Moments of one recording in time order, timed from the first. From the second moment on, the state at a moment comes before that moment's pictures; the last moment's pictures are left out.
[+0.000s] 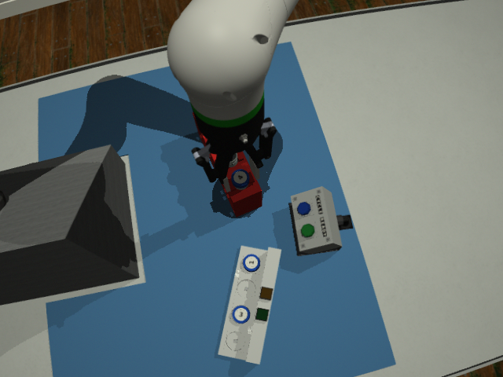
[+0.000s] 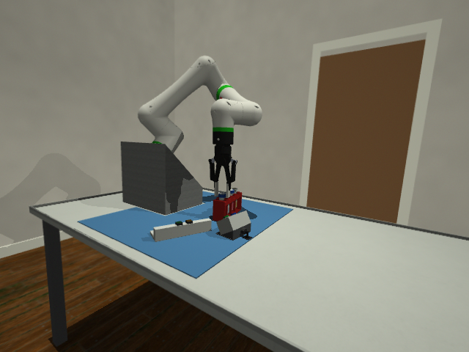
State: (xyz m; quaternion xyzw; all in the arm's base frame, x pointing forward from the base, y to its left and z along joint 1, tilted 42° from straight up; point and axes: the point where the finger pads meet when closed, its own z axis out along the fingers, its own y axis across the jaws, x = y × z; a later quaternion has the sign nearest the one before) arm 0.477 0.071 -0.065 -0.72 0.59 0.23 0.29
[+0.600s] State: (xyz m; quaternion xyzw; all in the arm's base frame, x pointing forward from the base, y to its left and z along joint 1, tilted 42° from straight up) arm 0.478 0.071 -0.065 -0.54 0.76 0.29 0.21
